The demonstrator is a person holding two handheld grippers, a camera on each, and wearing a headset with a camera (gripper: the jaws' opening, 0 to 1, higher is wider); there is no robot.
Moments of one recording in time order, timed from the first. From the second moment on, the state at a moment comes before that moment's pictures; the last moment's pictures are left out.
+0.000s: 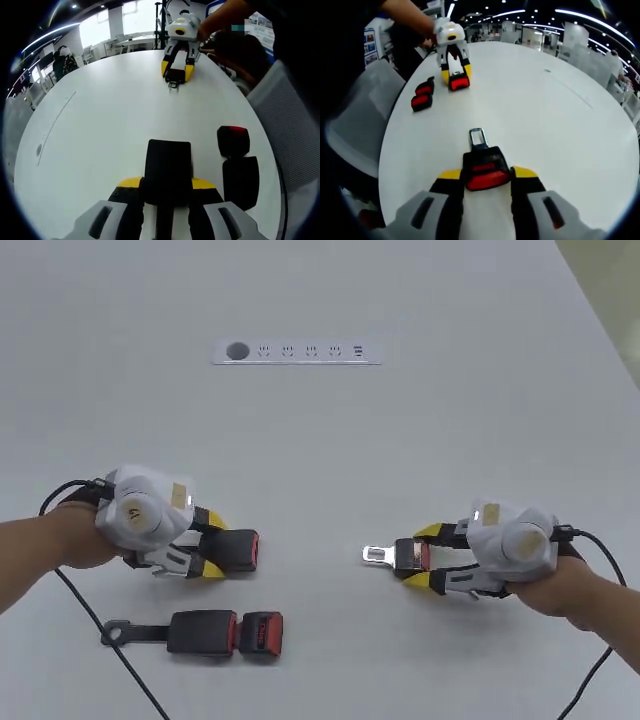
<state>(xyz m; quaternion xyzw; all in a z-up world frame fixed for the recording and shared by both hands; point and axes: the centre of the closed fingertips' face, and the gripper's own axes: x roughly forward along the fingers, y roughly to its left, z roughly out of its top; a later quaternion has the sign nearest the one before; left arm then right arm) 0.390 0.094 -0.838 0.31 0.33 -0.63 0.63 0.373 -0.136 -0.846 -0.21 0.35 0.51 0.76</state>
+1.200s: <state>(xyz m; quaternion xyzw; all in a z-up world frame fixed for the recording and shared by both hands) 0.389 0.130 -0.770 0.12 0.33 -0.43 0.83 0.377 -0.121 -0.793 -0.10 0.28 0.33 0.89</state>
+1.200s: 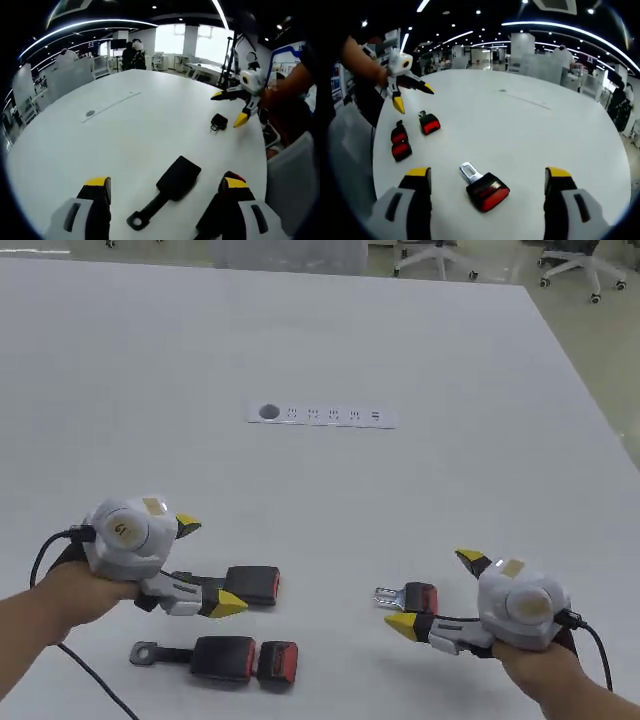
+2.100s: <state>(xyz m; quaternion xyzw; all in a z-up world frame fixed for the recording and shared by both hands) 0.313 0.194 -0.735 0.06 0.27 -0.34 0.90 0.311 -0.101 -0.749 -0.08 0.22 0.30 0.92</state>
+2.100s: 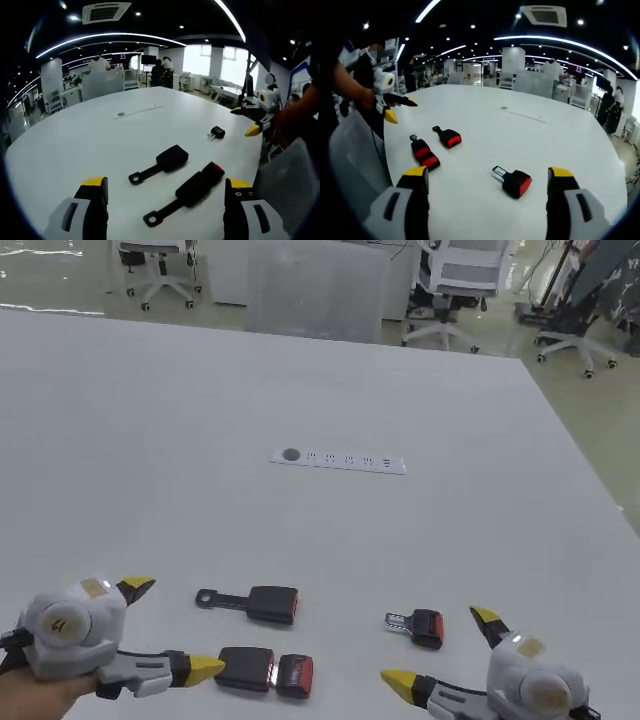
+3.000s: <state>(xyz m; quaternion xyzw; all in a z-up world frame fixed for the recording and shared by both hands) 0.290 0.204 -0.728 0.06 0.25 -0.33 0.91 0.264 -0.089 -0.743 -0.08 0.22 0.29 0.93</state>
